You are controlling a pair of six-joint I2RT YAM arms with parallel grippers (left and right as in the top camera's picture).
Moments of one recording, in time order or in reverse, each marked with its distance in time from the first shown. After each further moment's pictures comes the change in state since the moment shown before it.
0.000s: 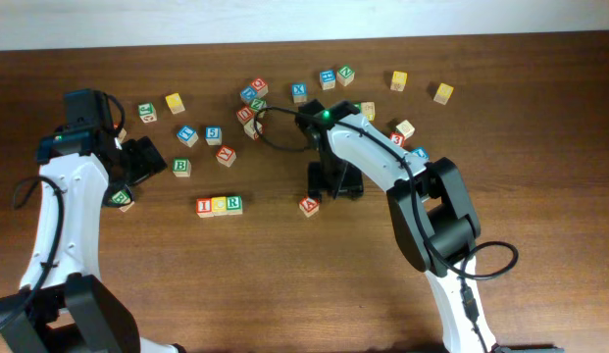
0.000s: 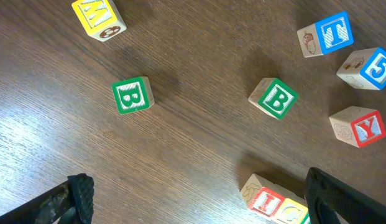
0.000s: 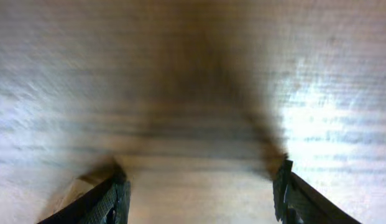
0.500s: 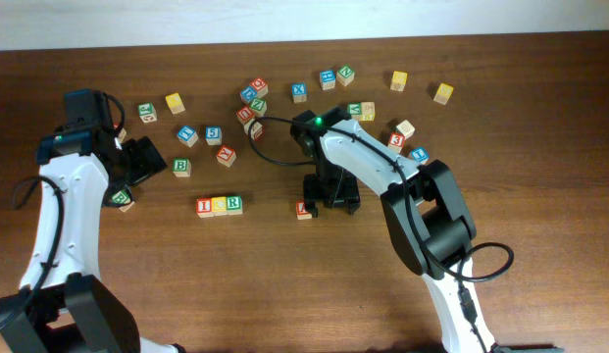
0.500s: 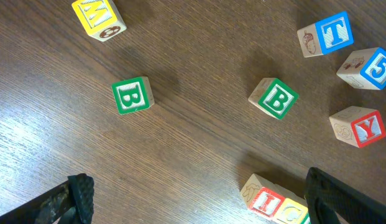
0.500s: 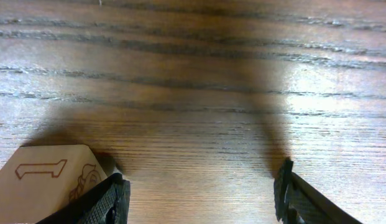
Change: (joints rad) left arm 0.000 0.000 0.000 0.000 0.000 0.000; right arm 0.033 0.000 -0.015 -0.063 -0.061 0.000
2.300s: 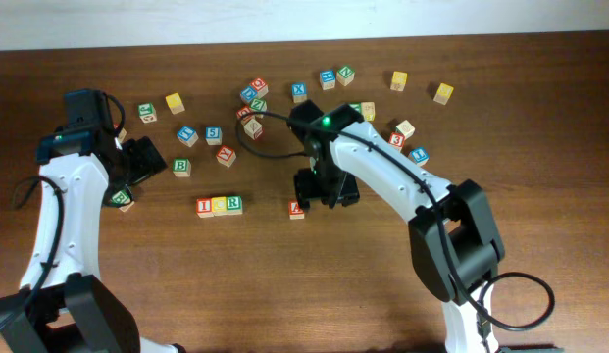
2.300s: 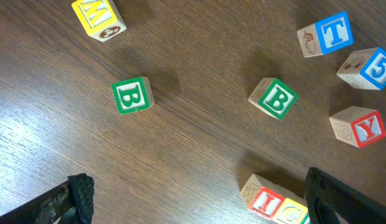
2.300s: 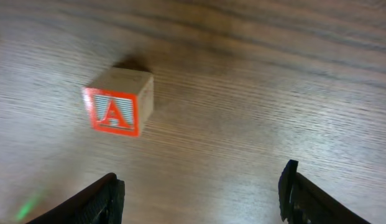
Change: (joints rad) left arm 0.000 0.000 0.000 0.000 0.000 0.000; right arm 0.036 -0.192 -0.081 0.058 -0.037 -0.073
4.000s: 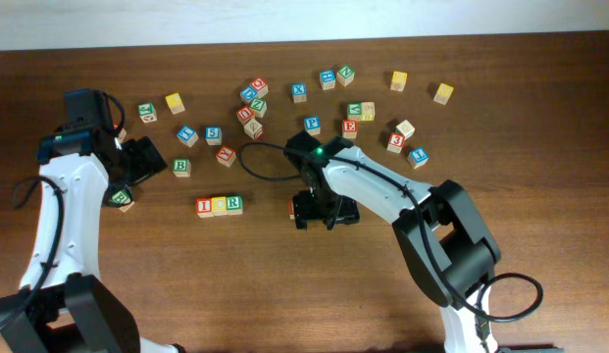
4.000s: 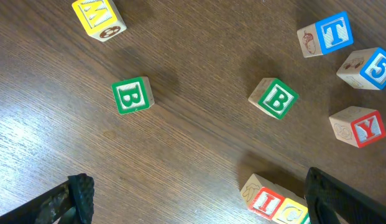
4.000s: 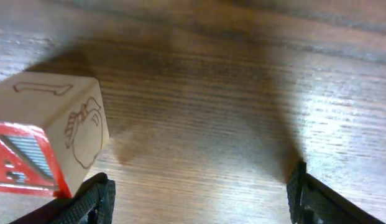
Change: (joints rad) left arm 0.000 0.000 0.000 0.000 0.000 0.000; right arm 0.038 -0.002 -0.214 0.221 0.056 0.082
